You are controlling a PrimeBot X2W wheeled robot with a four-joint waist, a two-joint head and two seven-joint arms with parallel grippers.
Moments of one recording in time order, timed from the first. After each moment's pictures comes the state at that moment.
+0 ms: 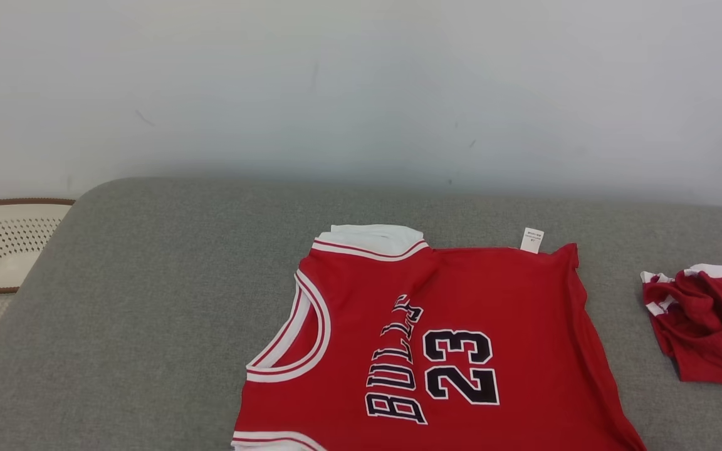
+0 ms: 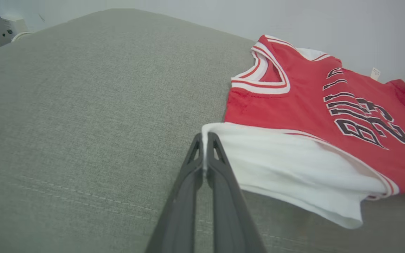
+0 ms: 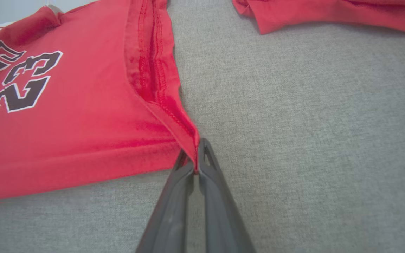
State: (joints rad) left arm 0.09 0.04 -0.07 0.29 -0.24 0.04 -0.26; right arm 0.02 -0.38 0.32 0.63 0.58 0.13 -0.26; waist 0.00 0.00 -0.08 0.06
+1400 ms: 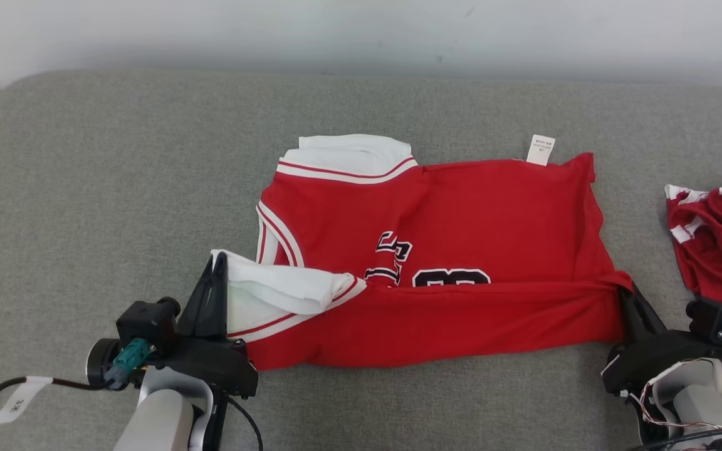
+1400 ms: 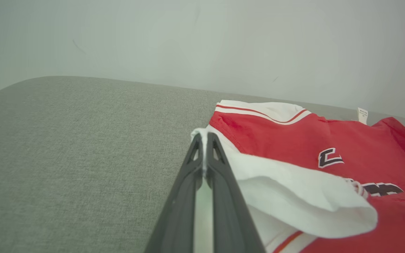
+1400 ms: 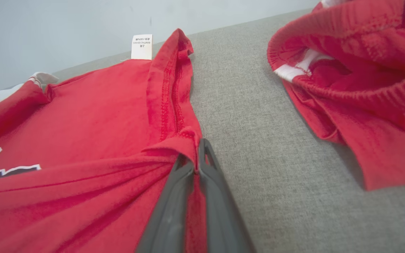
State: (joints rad) left arm -0.47 0.05 -0.20 0.42 -0.24 0.05 -0.26; right arm -0.43 -0.35 0.33 0.70 0.57 0.13 -0.26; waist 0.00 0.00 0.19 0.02
